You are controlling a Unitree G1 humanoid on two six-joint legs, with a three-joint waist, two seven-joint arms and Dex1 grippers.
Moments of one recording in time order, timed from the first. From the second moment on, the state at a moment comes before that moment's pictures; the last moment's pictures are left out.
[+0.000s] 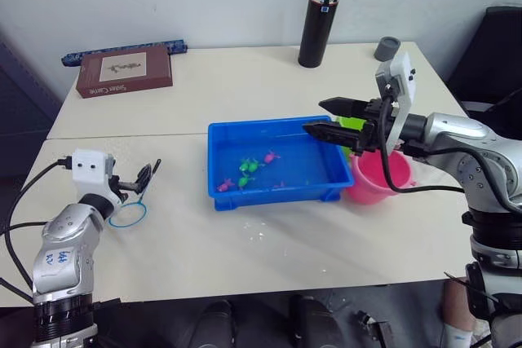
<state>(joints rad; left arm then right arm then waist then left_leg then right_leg) -0.16 0.46 0.41 -0.10 -0.25 0.53 -0.27 -0.74 -0.71 -0.04 -0.17 0.83 0.87 0.72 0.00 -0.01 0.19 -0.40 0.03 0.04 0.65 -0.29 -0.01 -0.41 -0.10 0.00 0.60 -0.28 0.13</state>
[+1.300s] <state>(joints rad) -0.20 0.47 0.31 0.20 -0.22 0.44 -0.31 -0.69 -0.69 -0.08 -0.23 0.79 0.90 0.66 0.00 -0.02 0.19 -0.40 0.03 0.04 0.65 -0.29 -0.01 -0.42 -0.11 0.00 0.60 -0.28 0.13</state>
